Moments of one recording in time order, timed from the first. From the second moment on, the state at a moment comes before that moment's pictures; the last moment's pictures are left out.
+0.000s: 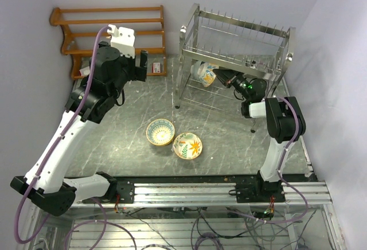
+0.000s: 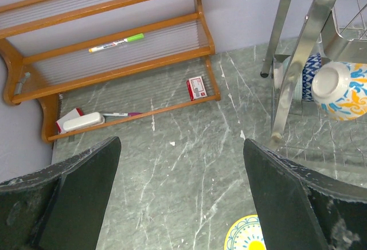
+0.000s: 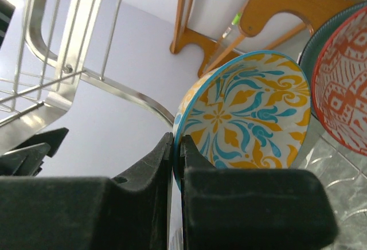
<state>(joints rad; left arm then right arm) -0.53 1.18 1.54 -0.55 -0.39 0.04 0.10 1.97 0.91 1.36 -0.65 1.39</state>
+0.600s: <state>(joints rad) -0.53 1.18 1.50 -0.54 -0.38 0.04 0.07 2.09 1.04 1.48 -0.55 1.42</state>
